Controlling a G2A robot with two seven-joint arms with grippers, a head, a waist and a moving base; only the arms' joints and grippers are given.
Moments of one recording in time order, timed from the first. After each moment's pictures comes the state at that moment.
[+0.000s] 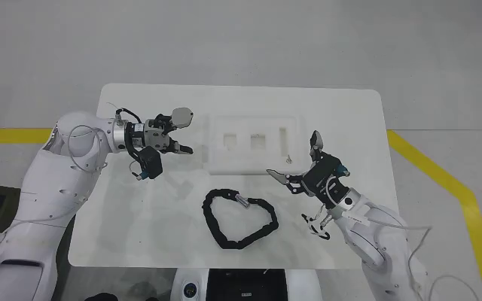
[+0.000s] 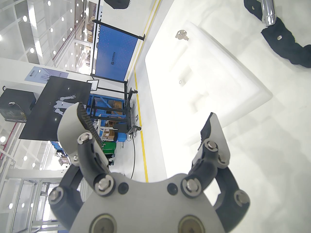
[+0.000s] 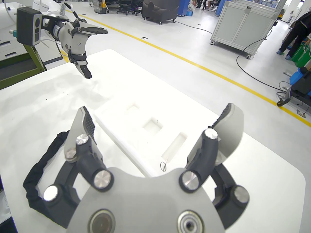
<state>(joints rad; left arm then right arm) 0.77 -0.88 -1.12 -1.28 2.45 -0.33 1.27 -1.54 -1.20 1.36 -2.12 -1.34 -0.41 0.14</state>
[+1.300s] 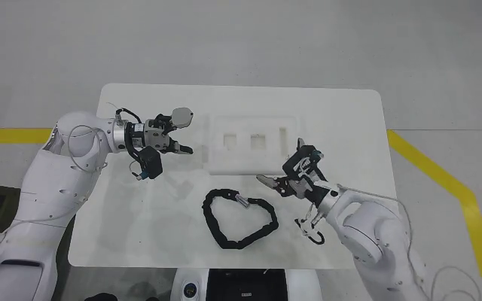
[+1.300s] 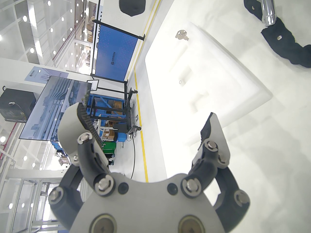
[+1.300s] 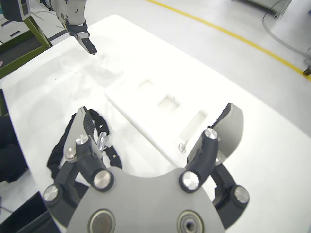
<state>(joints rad) 0.77 -0.88 -1.12 -1.28 2.45 -0.33 1.27 -1.43 -1.21 1.28 -2.16 -1.08 -0.29 0.68</state>
